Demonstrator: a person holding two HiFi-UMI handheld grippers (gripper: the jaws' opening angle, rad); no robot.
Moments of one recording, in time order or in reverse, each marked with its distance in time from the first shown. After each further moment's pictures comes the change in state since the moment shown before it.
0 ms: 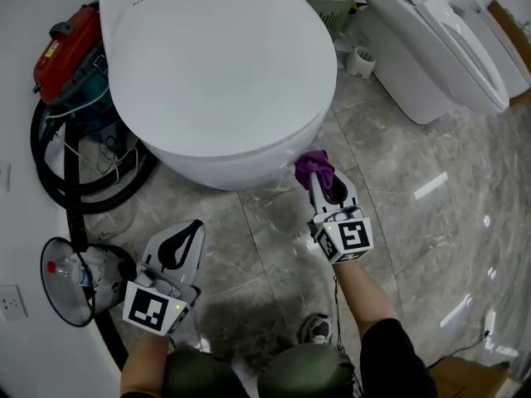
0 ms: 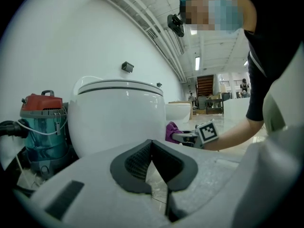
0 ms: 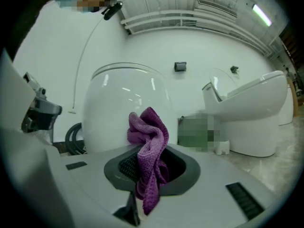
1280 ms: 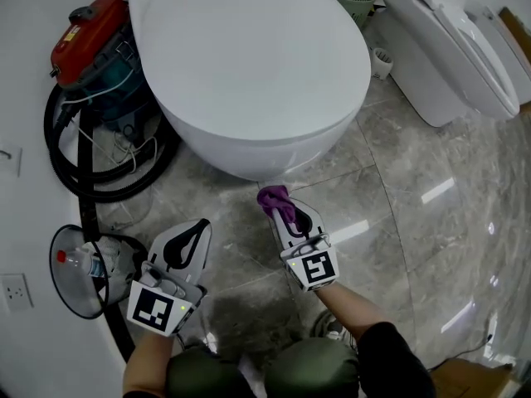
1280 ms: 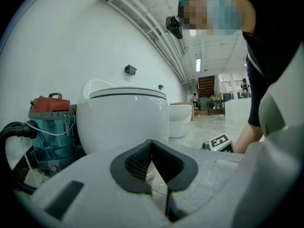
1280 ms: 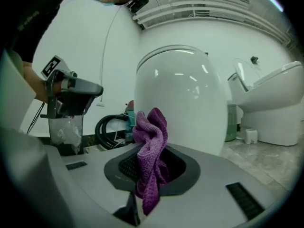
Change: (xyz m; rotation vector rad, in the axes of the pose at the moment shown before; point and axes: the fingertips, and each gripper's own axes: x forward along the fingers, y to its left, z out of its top) left arm -0.042 0.020 -0.008 0.004 0.005 0.035; right arm -0.015 0.156 -0.055 -0.055 0.059 0.237
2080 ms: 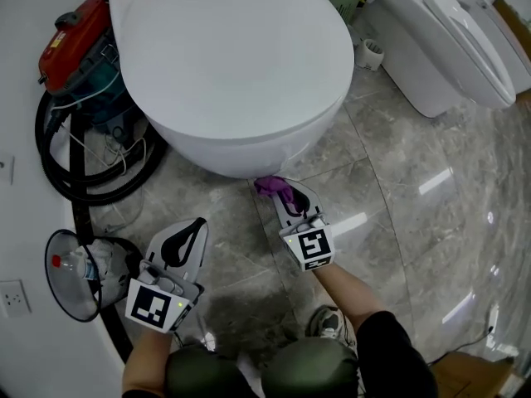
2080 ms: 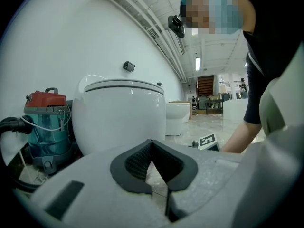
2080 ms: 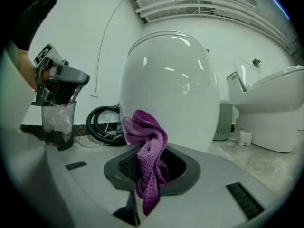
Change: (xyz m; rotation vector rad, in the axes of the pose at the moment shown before) left arm 0.016 -0.013 -0.010 -0.019 0.027 -0.031; right arm 0.015 -0.046 -0.021 -0.029 0.057 -0.059
